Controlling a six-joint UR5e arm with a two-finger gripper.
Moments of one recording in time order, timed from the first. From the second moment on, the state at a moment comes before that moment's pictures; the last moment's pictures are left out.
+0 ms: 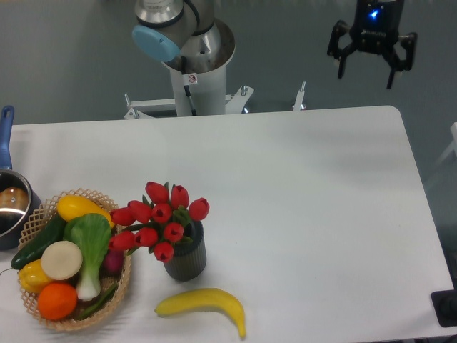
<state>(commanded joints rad) 3.07 -1.50 -1.78 -1.20 1.18 1.42</state>
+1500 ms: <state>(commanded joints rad) 2.76 -1.64 -1.90 -1.01 0.67 1.45</state>
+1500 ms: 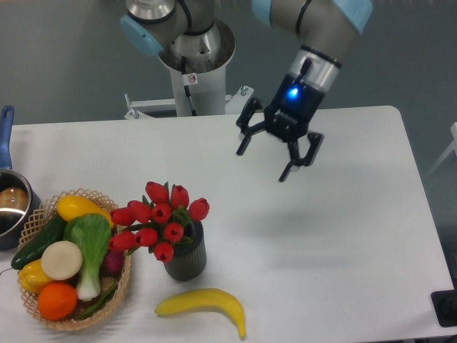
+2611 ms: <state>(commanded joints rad) 2.61 -1.79 -1.91 -0.88 0.57 1.45</state>
